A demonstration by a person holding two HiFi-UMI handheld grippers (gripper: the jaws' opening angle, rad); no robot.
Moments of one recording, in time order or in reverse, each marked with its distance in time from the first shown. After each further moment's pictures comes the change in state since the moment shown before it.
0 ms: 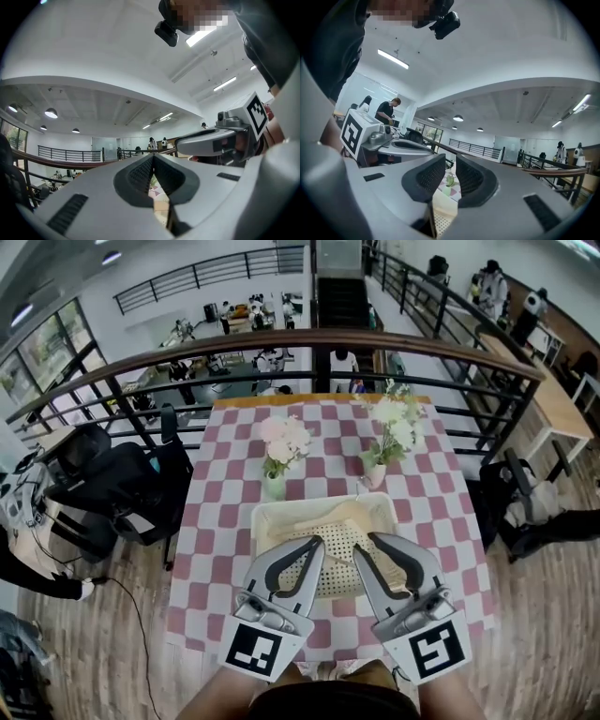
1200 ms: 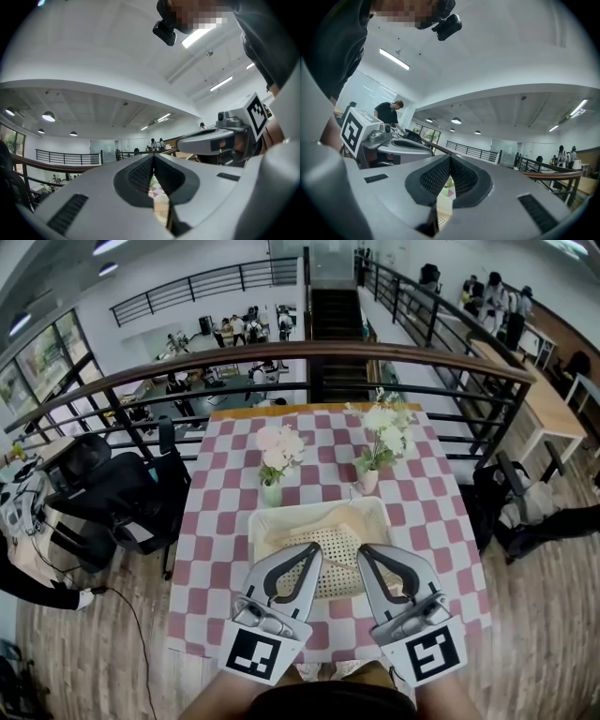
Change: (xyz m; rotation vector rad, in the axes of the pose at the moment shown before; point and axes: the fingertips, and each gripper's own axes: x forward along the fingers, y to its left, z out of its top) left arm -0.010 -0.014 0.010 0.063 -0.006 -0.033; right arm -0.019 0.005 0.008 -0.040 -0.026 -0.028
